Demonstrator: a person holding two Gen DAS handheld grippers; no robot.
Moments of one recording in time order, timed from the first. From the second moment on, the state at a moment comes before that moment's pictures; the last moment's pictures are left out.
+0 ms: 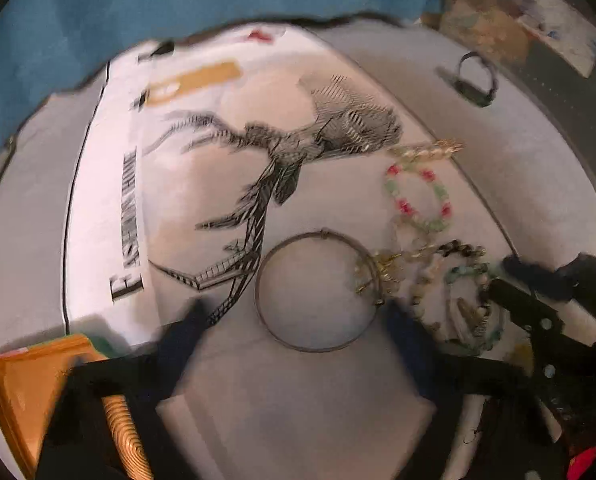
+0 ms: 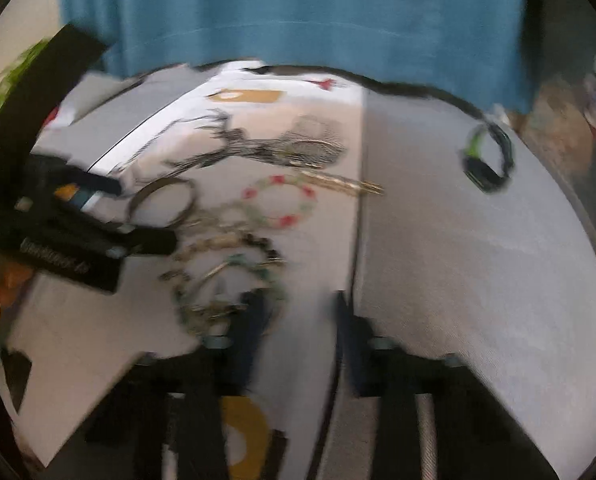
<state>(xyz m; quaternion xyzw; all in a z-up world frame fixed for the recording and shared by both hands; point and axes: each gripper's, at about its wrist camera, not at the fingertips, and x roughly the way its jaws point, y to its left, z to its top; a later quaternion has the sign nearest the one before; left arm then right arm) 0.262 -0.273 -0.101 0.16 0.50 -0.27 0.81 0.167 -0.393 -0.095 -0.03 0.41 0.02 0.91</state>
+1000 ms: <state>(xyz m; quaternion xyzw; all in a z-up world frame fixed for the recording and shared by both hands) 0.032 -0.091 0.031 0.08 0.41 -0.27 0.87 -0.027 -0.287 0.027 -0.02 0.35 -0.03 0.93</state>
